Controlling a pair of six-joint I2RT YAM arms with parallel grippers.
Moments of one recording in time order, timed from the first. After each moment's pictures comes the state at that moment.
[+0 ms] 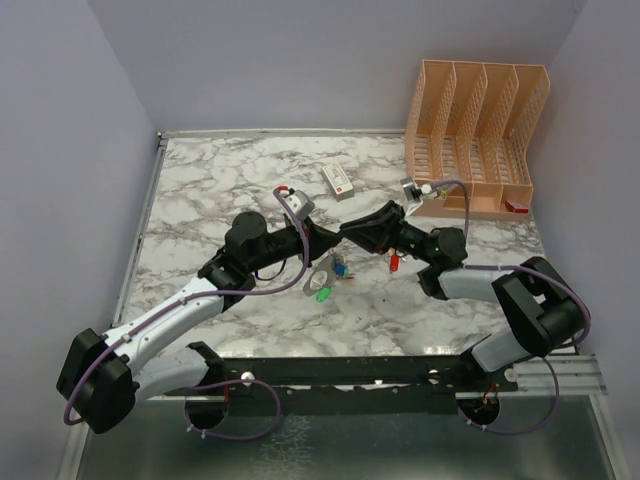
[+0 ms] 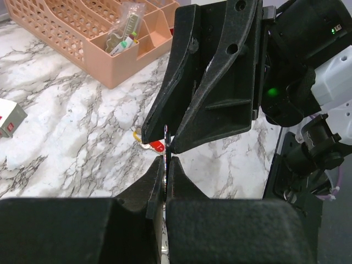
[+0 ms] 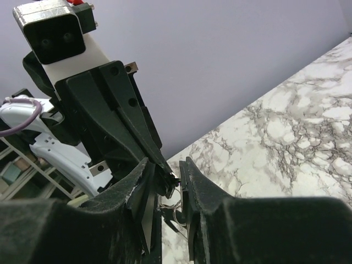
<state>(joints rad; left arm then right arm) -0.69 1.06 0.70 0.31 0.42 -0.25 0.53 1.51 0.50 1.47 -0.67 0.91</state>
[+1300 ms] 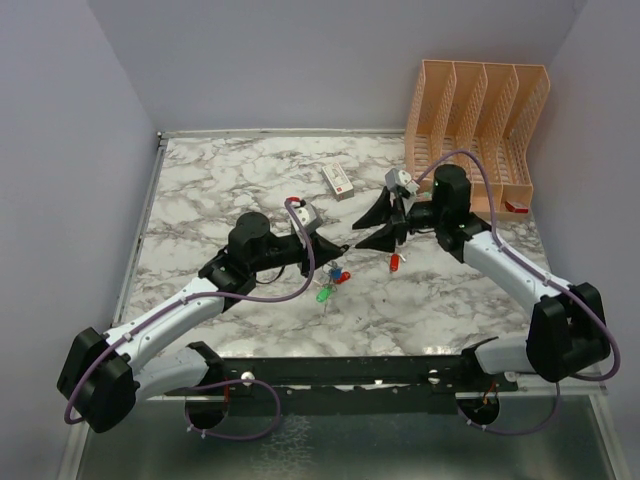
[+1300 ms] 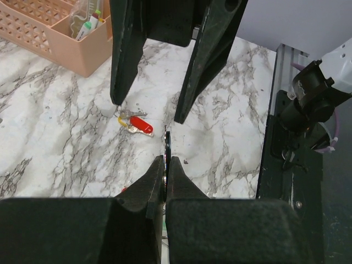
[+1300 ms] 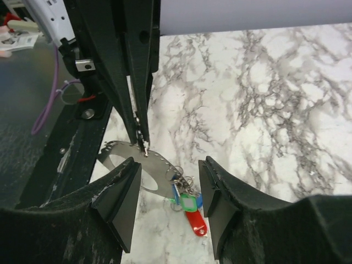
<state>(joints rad) -0.69 1.07 0.68 0.25 0.57 -0.10 0.37 1.35 0.90 0.24 -1.28 -0.16</state>
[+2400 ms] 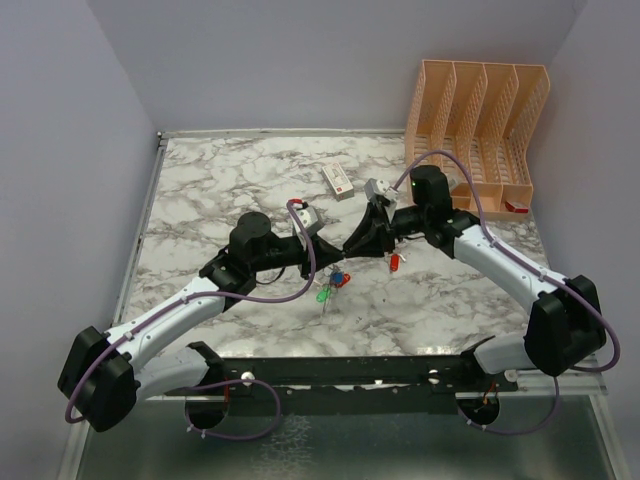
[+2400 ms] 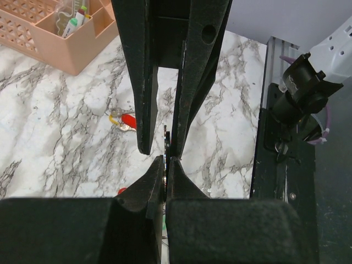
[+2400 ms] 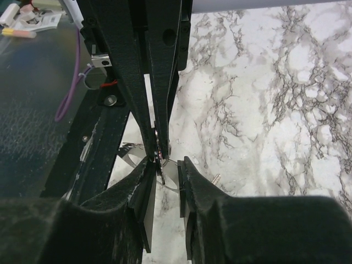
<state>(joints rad) -0.69 1.07 0.68 0.24 0.62 -0.09 0.47 1.40 0.99 -0.09 -1.25 -0.34</state>
